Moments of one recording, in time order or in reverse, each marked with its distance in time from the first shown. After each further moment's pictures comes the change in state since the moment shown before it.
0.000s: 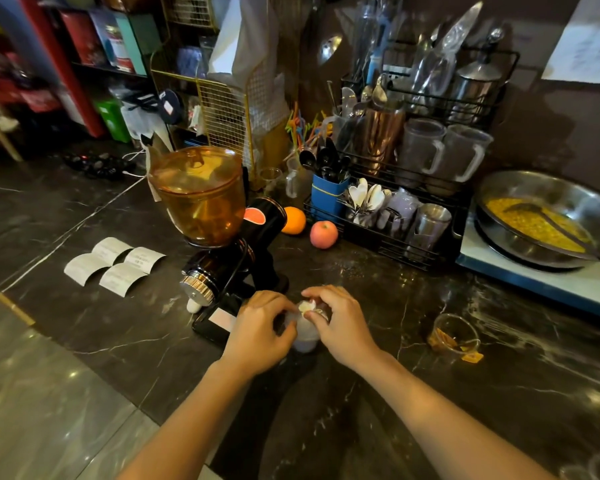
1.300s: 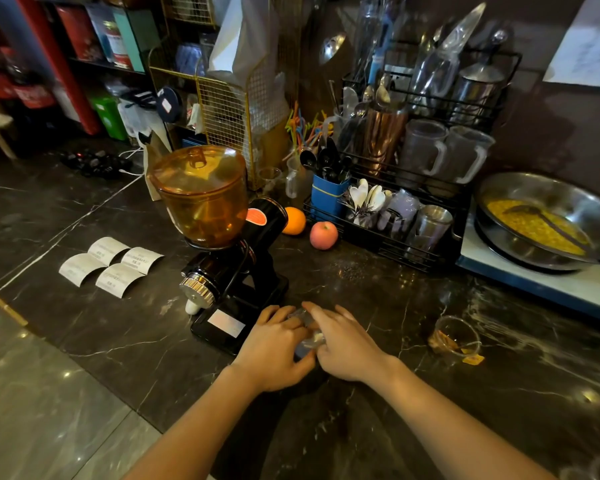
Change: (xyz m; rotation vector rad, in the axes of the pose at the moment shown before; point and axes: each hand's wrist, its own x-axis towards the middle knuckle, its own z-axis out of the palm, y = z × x) left_hand -0.005 0.008 0.015 0.342 -0.325 0.143; right_hand -0.005 0.001 -0.009 -0.294 -0.505 0.005
